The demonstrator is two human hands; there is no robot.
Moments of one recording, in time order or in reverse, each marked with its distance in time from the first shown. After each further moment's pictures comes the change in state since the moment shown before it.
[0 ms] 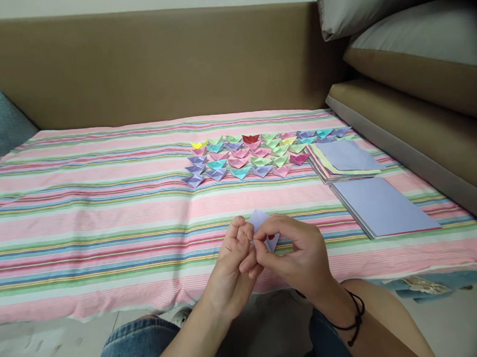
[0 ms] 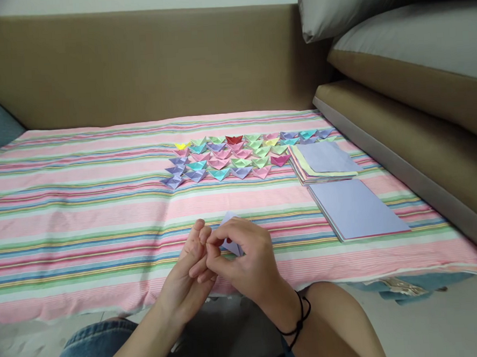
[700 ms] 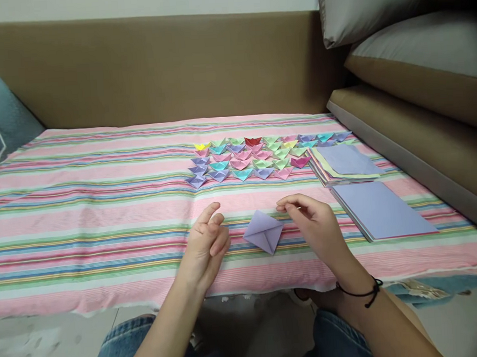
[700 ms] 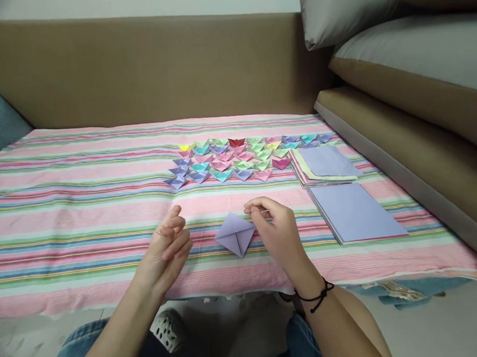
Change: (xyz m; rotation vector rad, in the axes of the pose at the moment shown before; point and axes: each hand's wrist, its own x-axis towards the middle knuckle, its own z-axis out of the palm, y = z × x) left_hand 0.011 0.044 -0.012 0.146 0.039 0.205; right_hand 0.016 0.048 -0.031 -0.003 -0.018 0.393
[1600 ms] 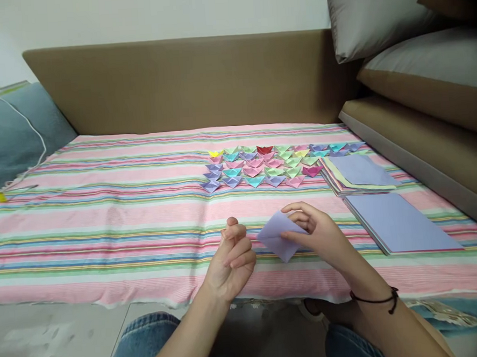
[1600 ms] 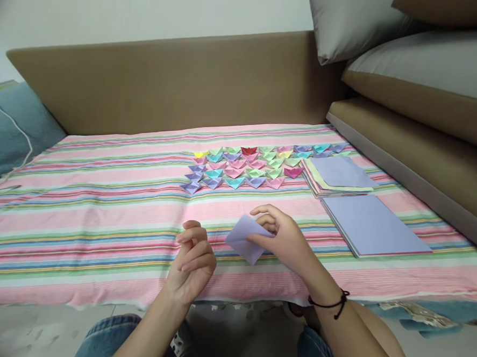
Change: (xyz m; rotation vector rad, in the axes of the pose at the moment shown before) left_hand -0.012 -0.015 -0.004 -0.636 -0.269 -0.243; right_hand 0.000 0.006 0.004 0.266 -0.347 0.171
